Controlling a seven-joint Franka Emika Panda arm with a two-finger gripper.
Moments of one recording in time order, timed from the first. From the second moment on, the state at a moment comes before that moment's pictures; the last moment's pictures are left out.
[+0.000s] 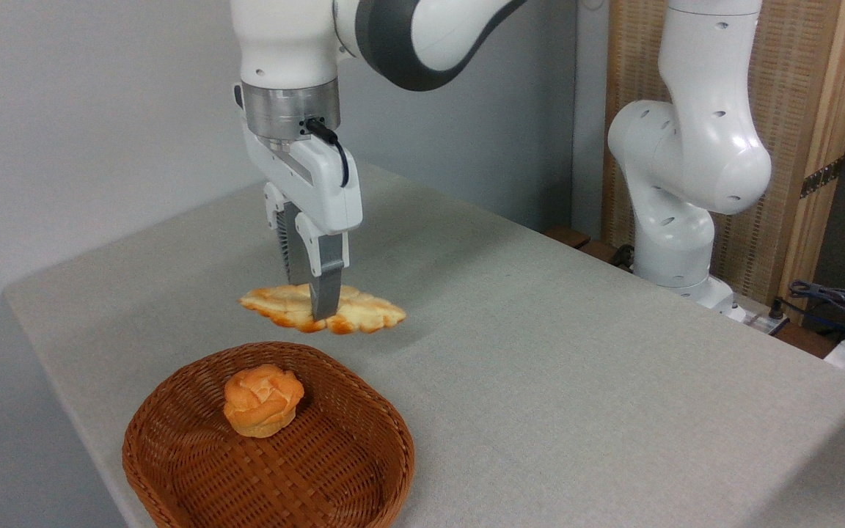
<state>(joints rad) -0.25 -0.11 0.10 -1.97 -0.05 2.02 0.74</state>
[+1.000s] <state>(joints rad) -0.24 0.00 0.19 -1.95 -0.07 2.35 0.74</state>
